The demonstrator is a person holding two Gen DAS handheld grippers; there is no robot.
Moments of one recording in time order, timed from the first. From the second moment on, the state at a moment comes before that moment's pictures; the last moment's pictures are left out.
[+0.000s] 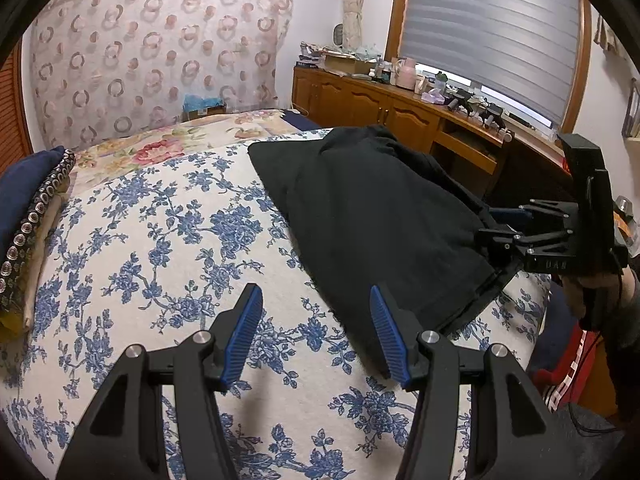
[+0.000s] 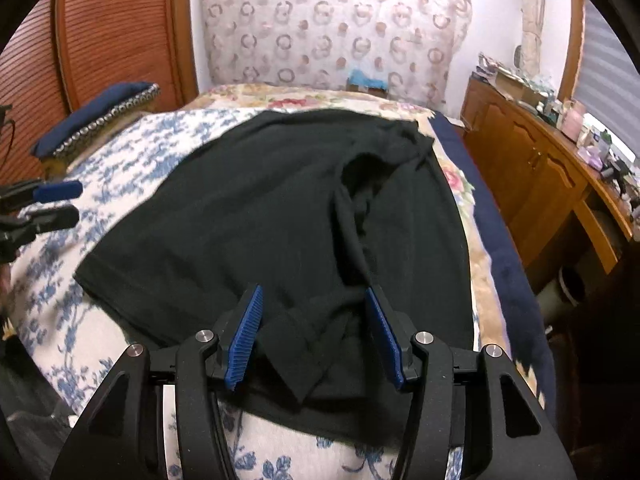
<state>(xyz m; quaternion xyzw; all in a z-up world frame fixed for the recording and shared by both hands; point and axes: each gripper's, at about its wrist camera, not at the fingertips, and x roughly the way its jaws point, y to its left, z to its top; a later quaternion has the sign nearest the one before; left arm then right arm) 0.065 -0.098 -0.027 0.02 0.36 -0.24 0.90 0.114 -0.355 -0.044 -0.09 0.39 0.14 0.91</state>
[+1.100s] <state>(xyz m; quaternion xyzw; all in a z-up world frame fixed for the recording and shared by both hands) 0.064 -0.131 -0.041 0.03 0.39 -0.27 0.88 0.072 -0.421 -0.032 -0.05 0.39 0.09 0.92</state>
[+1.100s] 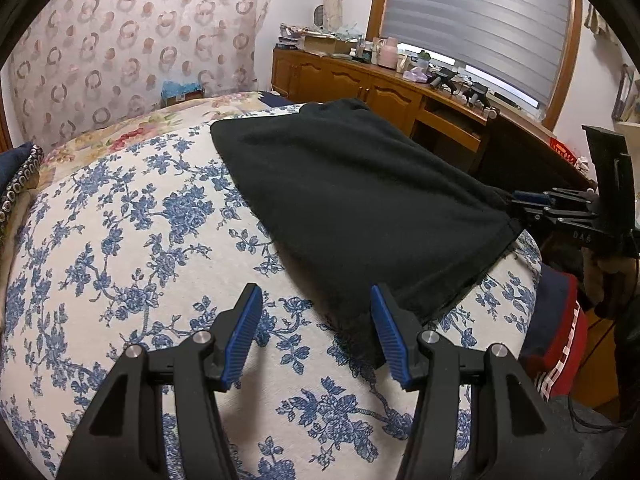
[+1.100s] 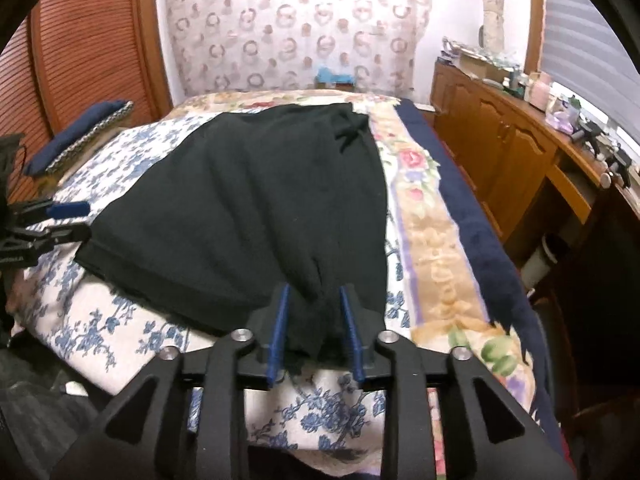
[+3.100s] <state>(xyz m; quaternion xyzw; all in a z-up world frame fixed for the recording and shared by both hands) 0.068 -0.141 -0.059 0.03 0.41 -0.28 0.87 0.132 -0.433 -0.029 -0.06 0.38 0.10 0.92</state>
